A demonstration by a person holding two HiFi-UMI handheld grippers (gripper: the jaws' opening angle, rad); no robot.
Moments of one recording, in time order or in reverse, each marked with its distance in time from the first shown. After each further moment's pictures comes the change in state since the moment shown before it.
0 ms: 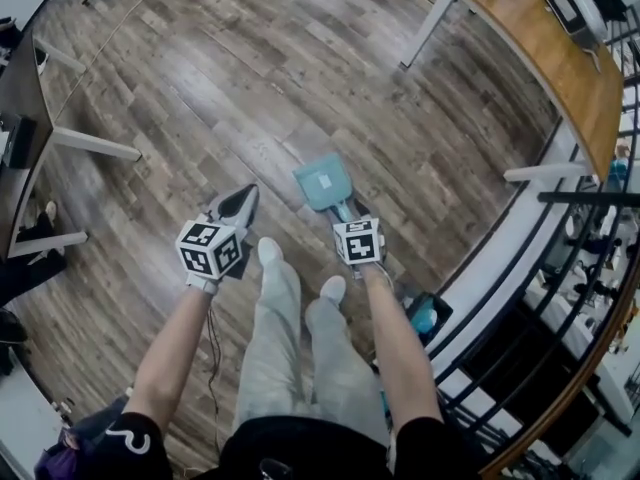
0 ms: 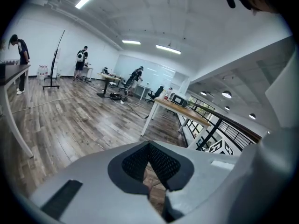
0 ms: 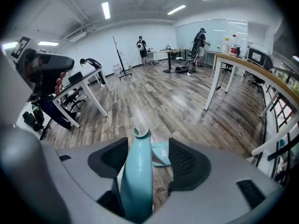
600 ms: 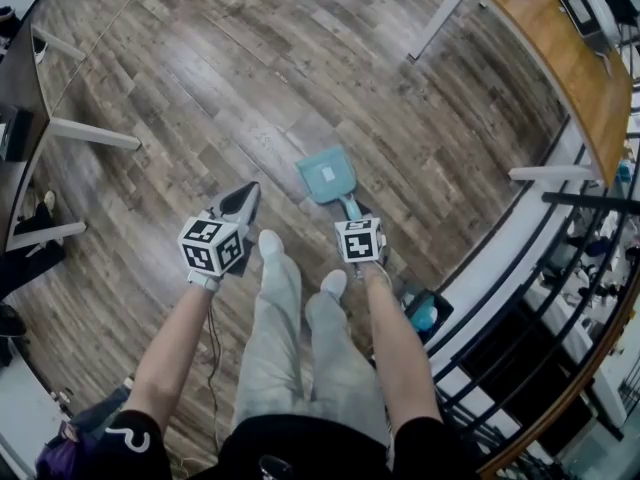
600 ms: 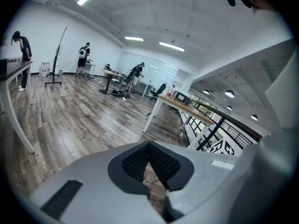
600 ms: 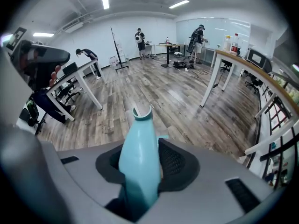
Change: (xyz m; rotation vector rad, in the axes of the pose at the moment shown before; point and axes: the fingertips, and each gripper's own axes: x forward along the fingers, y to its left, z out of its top) left arm 0.013 0.021 -0.020 -0.025 0.038 0.022; right arm 0.023 -0.008 -0.022 -0.016 0.082 -0.057
